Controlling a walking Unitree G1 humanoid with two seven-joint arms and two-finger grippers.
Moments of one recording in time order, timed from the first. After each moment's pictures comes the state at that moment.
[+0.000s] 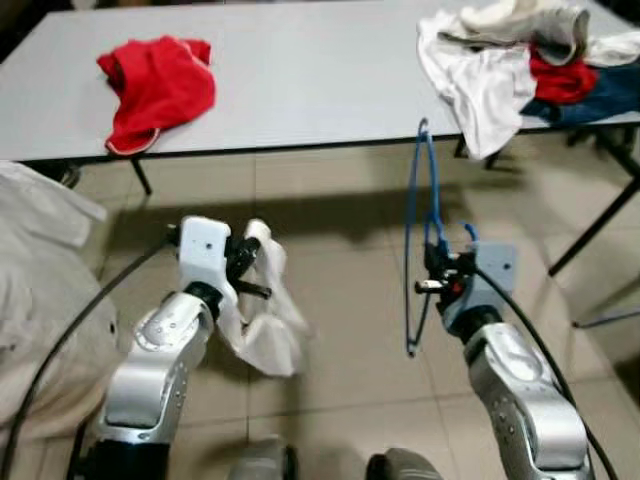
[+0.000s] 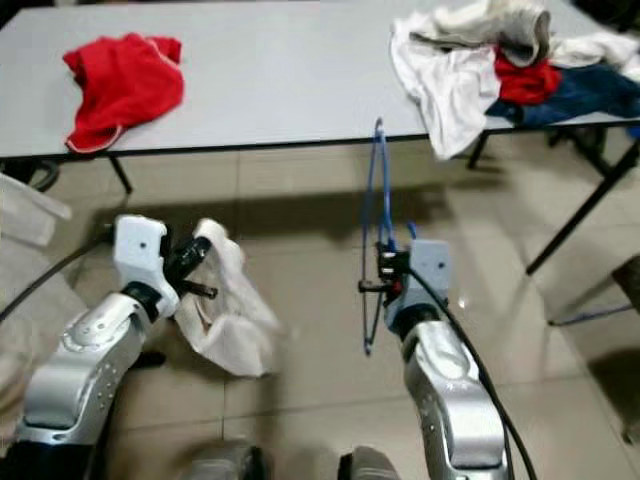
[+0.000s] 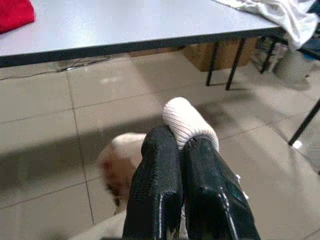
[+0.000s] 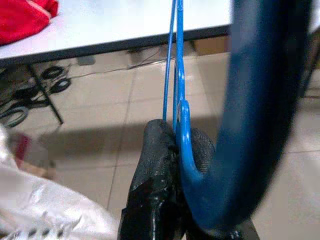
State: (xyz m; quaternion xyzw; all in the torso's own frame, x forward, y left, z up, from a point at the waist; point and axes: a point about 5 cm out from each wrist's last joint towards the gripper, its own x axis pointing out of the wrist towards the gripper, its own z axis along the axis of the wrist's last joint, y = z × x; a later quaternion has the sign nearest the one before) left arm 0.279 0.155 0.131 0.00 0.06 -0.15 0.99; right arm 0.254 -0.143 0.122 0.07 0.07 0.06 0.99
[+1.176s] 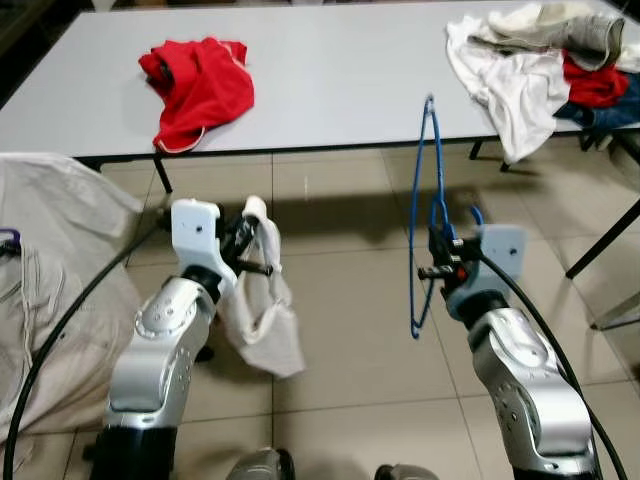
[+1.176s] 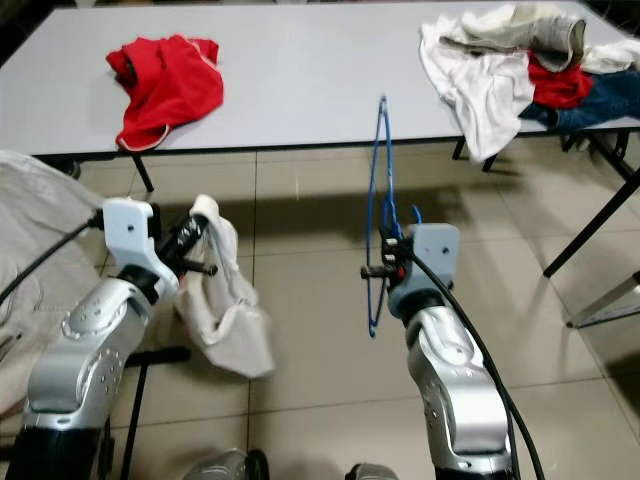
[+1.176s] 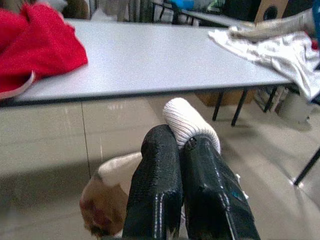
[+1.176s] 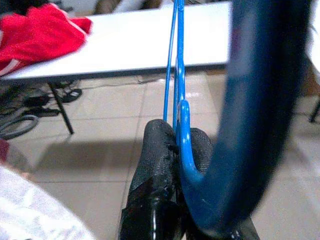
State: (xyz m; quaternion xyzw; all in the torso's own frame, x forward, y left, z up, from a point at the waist) left arm 0.292 0.155 0.155 -0.04 -0.01 -0.14 0.99; right arm 0.265 -0.143 0.141 0.04 0.03 0.08 1.00
